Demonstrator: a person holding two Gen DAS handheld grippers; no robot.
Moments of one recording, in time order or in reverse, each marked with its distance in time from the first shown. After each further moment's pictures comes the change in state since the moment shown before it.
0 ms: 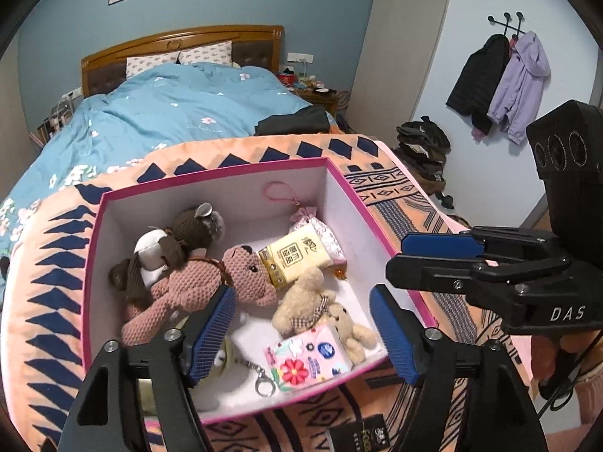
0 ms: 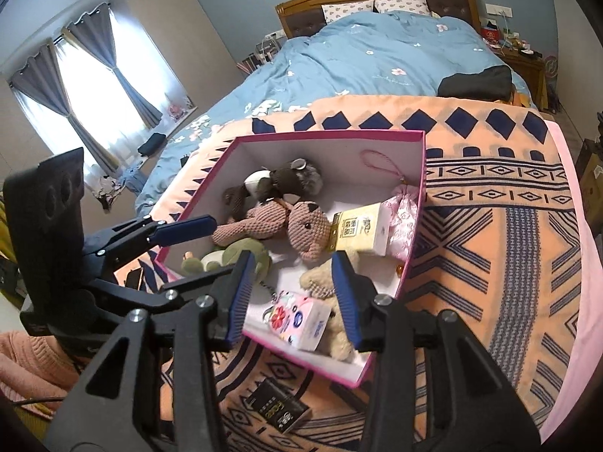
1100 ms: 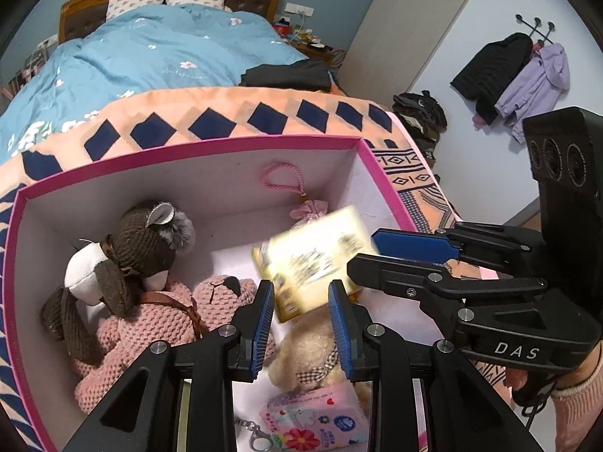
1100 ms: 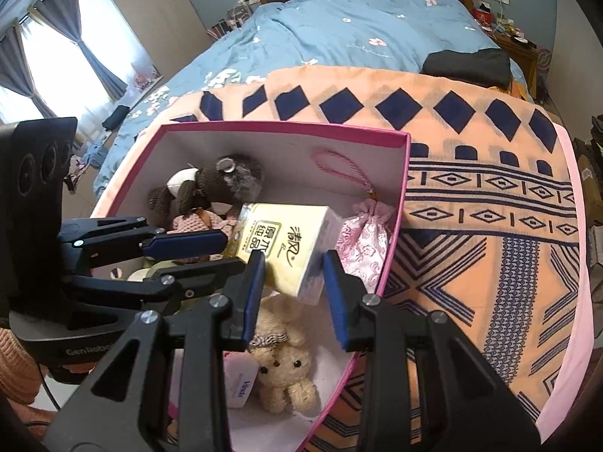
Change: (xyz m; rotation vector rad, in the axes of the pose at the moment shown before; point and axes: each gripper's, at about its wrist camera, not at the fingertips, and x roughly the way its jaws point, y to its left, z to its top) left arm 0.107 0.037 0.045 -0.104 0.206 -0.129; right arm 0.084 -0.050 0.047 -0.002 0.149 -0.128
